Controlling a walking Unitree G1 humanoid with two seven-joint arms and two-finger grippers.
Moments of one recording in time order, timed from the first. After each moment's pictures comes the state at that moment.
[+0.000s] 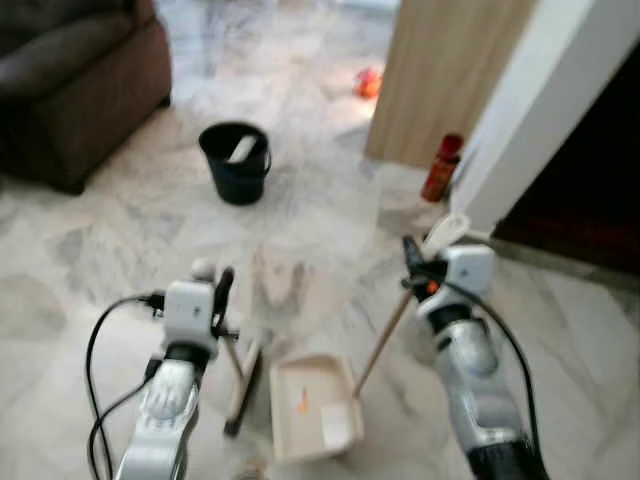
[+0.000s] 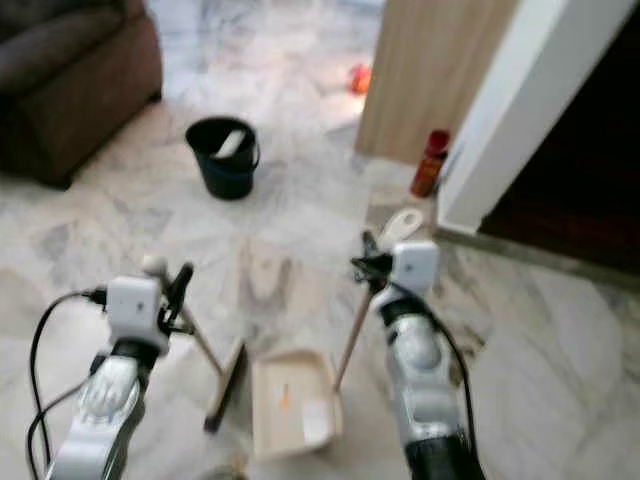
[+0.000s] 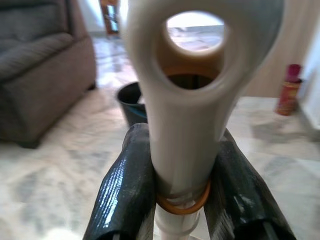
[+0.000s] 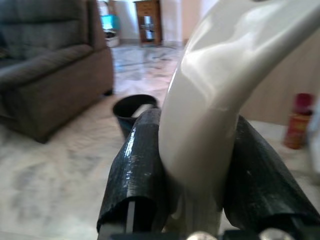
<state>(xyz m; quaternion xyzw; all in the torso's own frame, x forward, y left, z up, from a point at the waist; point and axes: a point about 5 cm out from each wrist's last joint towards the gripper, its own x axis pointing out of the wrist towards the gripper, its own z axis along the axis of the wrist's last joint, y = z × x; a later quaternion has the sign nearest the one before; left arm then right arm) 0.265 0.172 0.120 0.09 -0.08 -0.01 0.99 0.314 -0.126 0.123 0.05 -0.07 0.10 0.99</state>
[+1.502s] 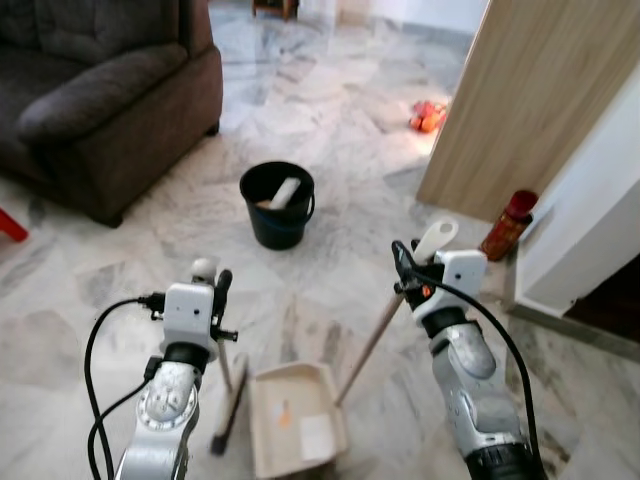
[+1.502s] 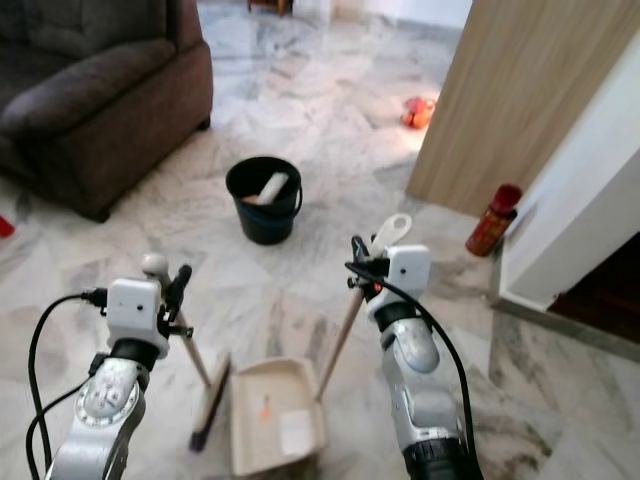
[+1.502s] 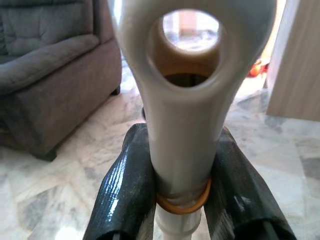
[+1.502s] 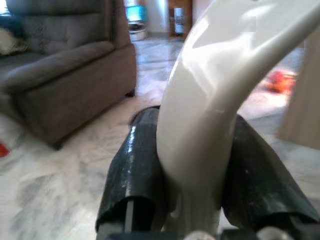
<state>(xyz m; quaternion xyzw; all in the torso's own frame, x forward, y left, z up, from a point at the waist) 0.264 0.171 0.118 0.09 -0.07 -0.01 0.99 0.311 -0.124 0.118 0.05 -0.05 0.12 0.99</state>
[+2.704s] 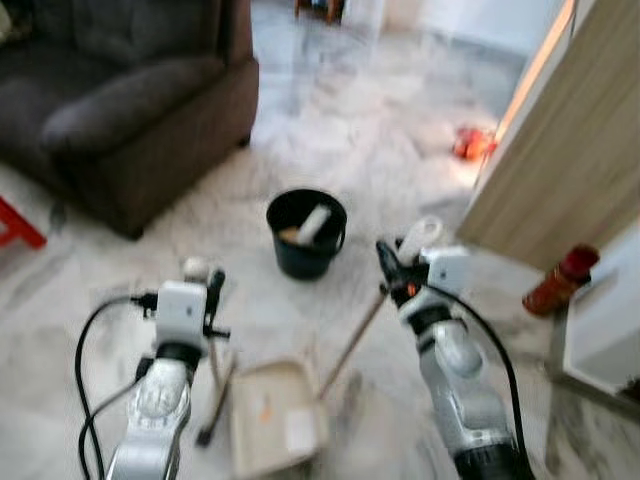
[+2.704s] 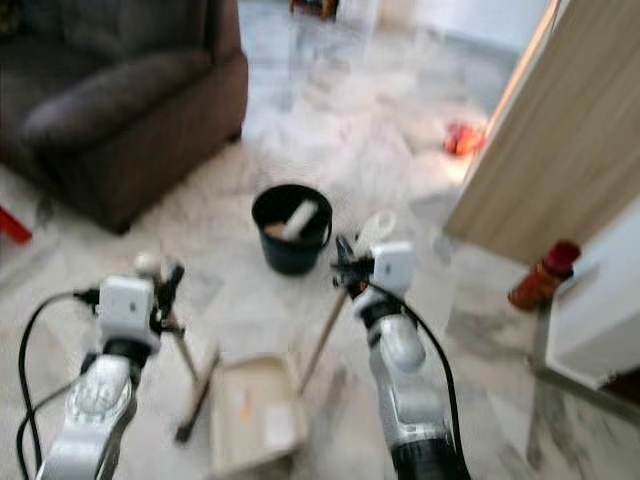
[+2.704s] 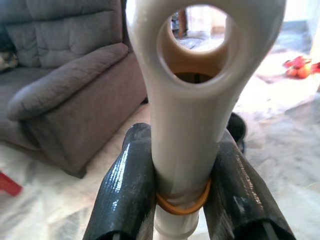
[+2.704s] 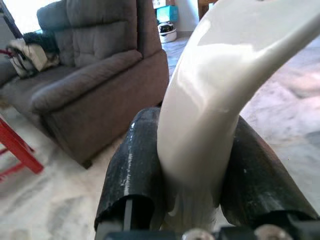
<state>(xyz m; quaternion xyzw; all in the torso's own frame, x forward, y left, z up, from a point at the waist) 0.265 0.176 0.120 0.10 -0.08 -0.01 0.99 0.311 -0.117 0.119 0.08 -0.05 0.13 0.99</state>
